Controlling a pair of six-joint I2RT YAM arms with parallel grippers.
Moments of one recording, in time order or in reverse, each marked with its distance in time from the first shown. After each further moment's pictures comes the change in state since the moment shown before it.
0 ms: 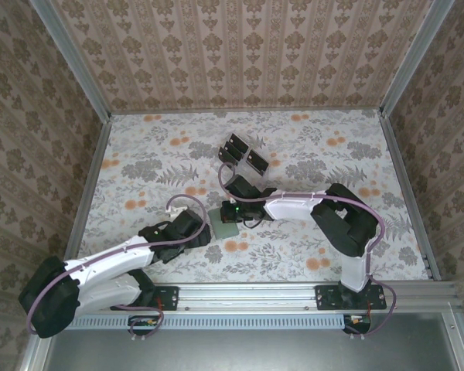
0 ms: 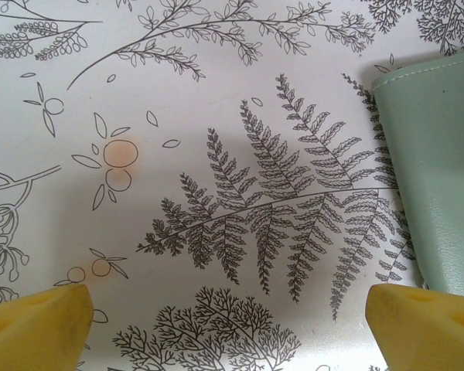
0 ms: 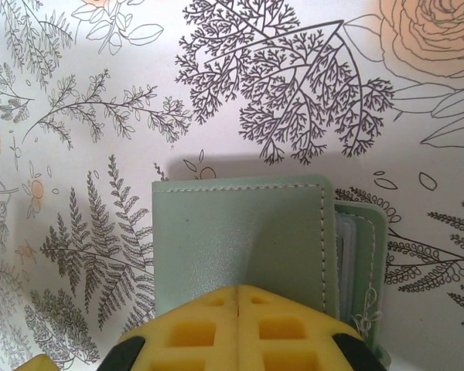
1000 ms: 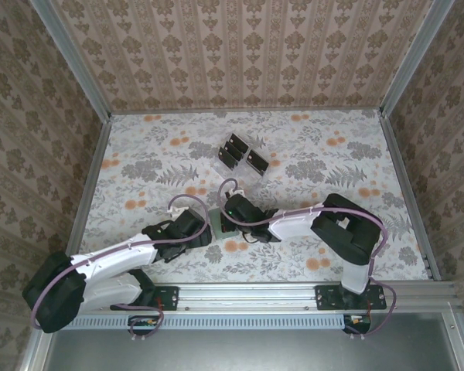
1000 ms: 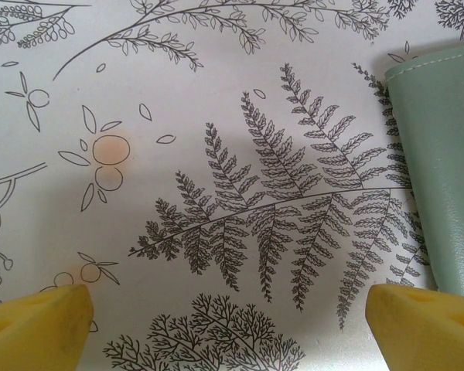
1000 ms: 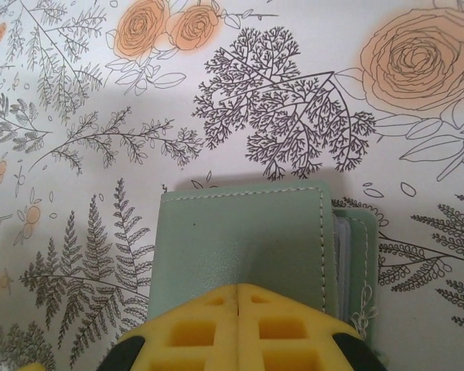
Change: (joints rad) left arm 0.006 0.049 0.000 0.029 0.008 0.000; right arm 0.121 -0.049 -0.223 0.358 0.308 0.000
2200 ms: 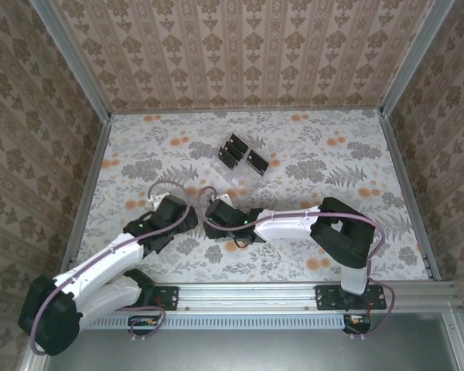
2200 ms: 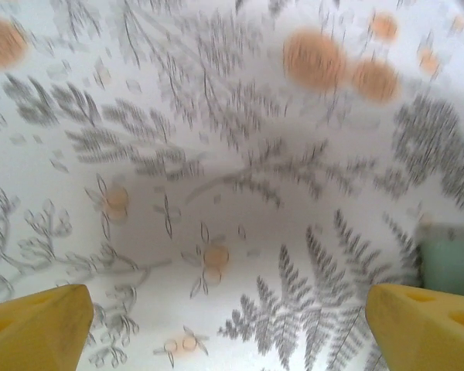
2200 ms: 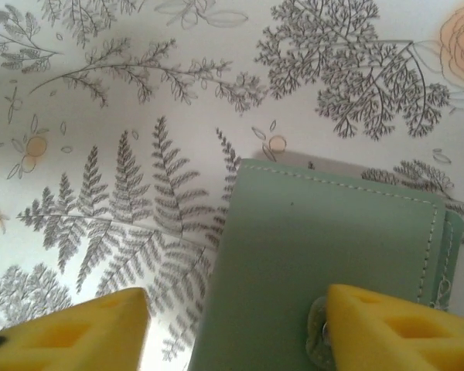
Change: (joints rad) left arm 0.232 -0.142 0.084 -0.074 -0.042 0.090; right arm 0.093 0.003 0.239 -0.393 0.077 -0.093
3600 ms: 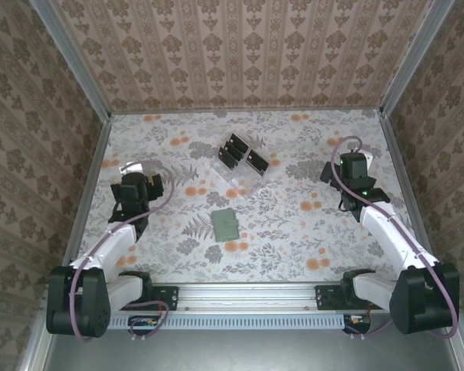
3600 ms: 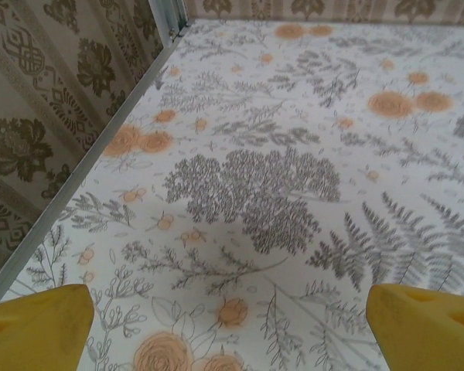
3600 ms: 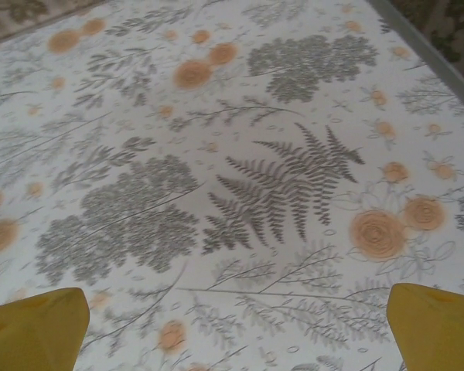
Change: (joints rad) left arm 0.487 0.161 -0.062 0.676 -0.036 0.679; right arm -0.977 -0.720 -0.375 -0.135 0.137 -0.223
